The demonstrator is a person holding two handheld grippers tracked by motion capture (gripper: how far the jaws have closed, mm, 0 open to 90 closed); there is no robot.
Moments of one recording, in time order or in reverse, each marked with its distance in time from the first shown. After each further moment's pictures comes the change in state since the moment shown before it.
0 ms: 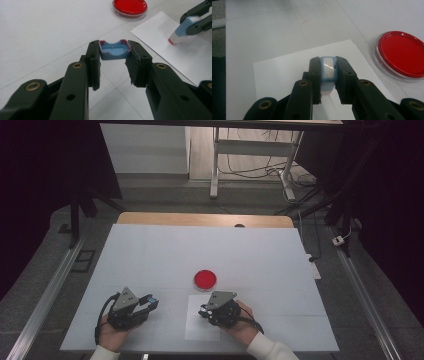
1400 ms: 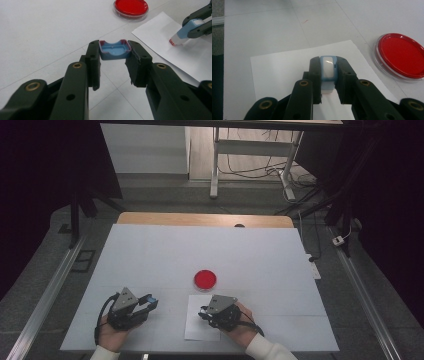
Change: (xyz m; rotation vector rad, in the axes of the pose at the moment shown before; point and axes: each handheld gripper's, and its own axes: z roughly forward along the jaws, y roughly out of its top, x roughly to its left) left arm 0.000 0.000 -0.001 -0.007 0.010 -0.006; right arm 0.007 -0.005 0.000 -0.025 -0.029 -0.034
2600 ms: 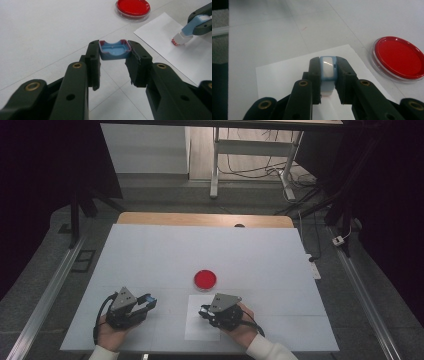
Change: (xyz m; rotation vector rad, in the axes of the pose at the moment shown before) left arm 0.004 -0.001 -0.001 -0.003 0.005 -0.005; right arm -0.001 -0.001 -0.005 -0.054 0.005 0.058
